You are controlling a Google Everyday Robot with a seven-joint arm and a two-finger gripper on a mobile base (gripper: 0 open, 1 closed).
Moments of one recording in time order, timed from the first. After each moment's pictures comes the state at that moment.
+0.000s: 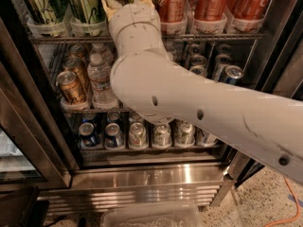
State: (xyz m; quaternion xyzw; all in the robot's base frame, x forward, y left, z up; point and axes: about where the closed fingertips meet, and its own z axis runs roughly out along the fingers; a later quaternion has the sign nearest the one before) arm 0.622 0.036 1.096 -0.12 0.59 -0.03 0.80
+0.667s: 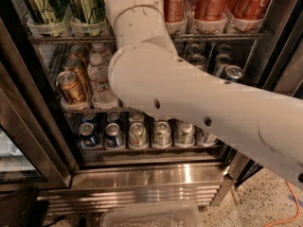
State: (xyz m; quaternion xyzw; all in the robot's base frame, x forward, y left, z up) arm 0.598 0.032 1.144 -0.11 0.55 -0.01 0.83
